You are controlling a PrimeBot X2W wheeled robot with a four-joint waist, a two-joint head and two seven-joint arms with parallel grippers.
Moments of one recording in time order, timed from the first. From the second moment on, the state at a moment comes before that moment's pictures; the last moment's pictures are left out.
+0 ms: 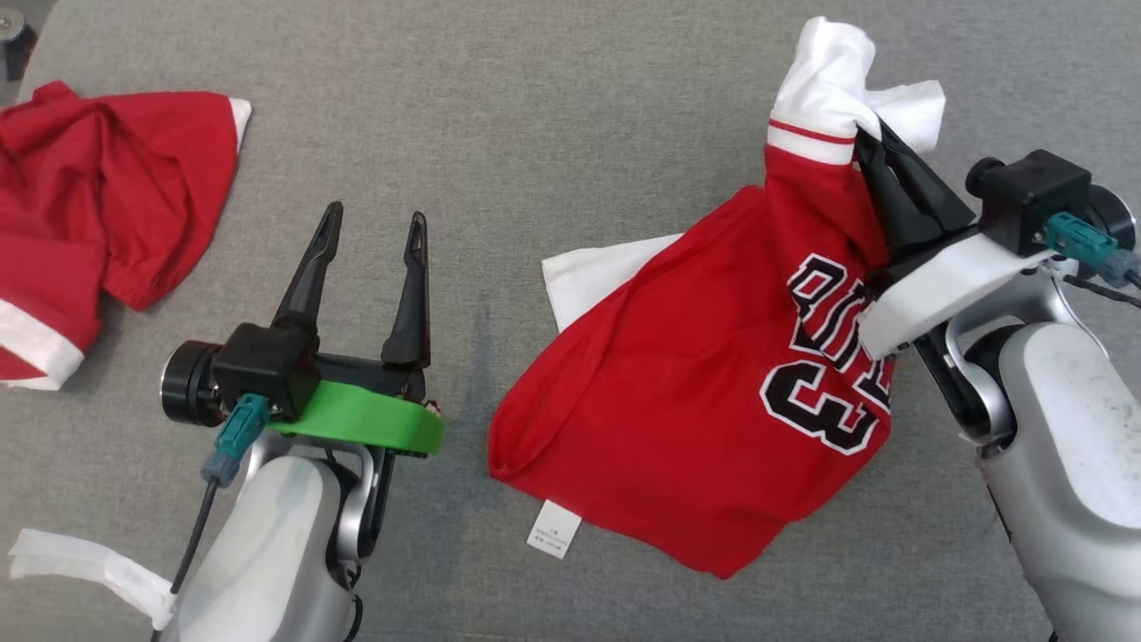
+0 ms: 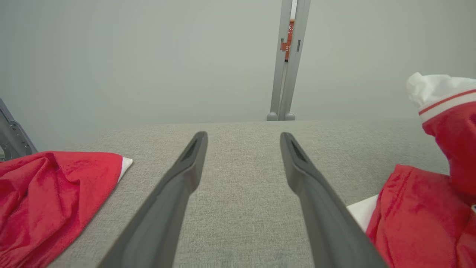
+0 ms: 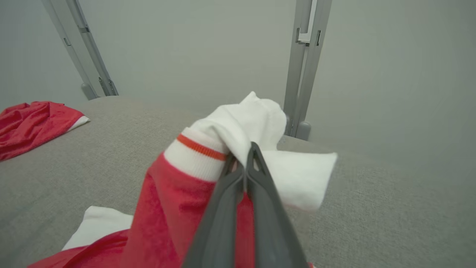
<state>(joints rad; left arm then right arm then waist) -0.39 0.18 -0.39 0.17 -0.36 0.09 -0.26 -0.50 -0.28 0.21 0.10 0.26 0.13 0.03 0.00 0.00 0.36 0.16</state>
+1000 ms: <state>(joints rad) -0.23 0.21 -0.27 0.20 -0.32 0.09 -0.26 -0.06 -0.15 -0.04 -0.03 0.23 0.13 -0.18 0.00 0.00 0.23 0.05</state>
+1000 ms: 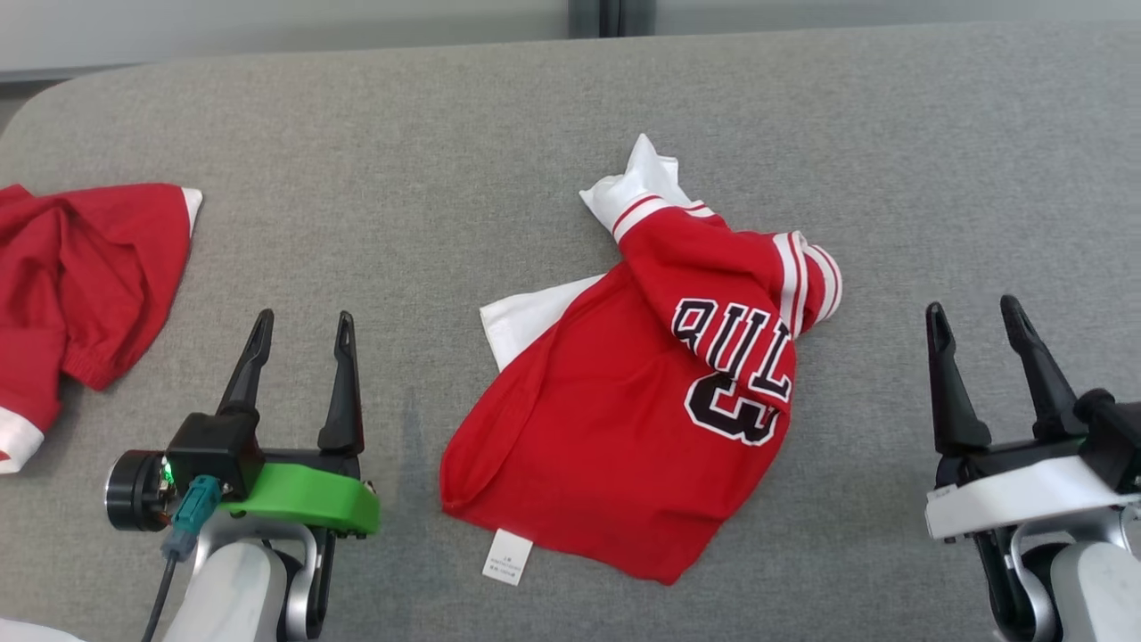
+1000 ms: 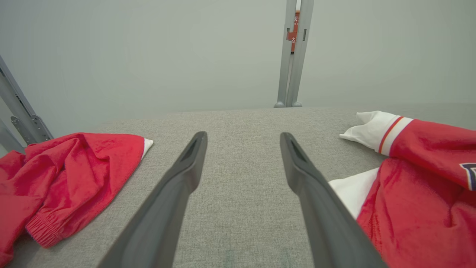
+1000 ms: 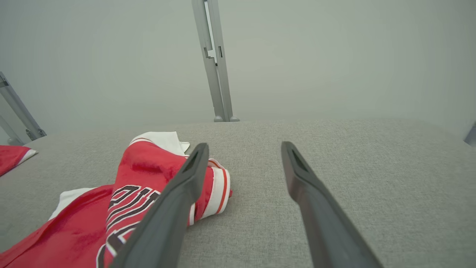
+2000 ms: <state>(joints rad) -0.27 0.21 -0.31 0.14 -0.33 0.10 -0.25 -0.07 -0.19 0.04 0.05 0.24 0.13 -0.06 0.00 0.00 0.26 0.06</state>
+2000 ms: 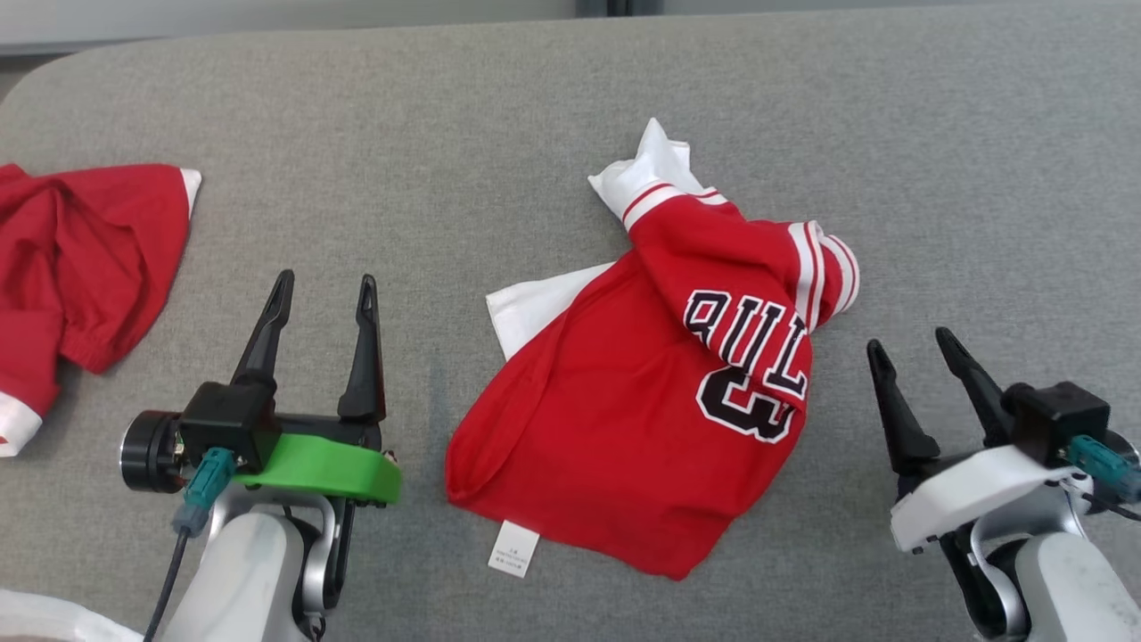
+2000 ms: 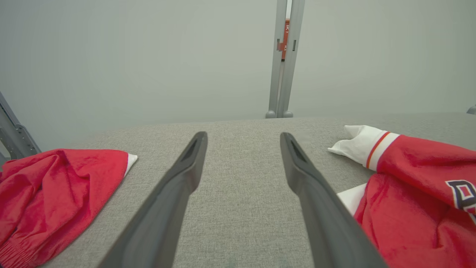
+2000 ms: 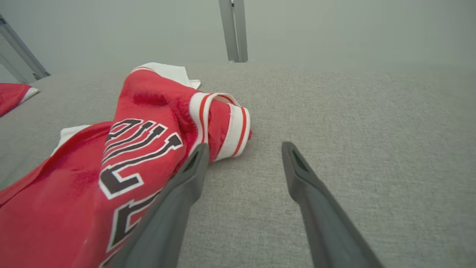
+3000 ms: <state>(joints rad) -0.30 0.17 -0.29 0.19 -0.31 0.08 -0.26 -0.10 -0.23 -0.06 -0.11 0.24 0.13 -0.01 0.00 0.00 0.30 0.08</state>
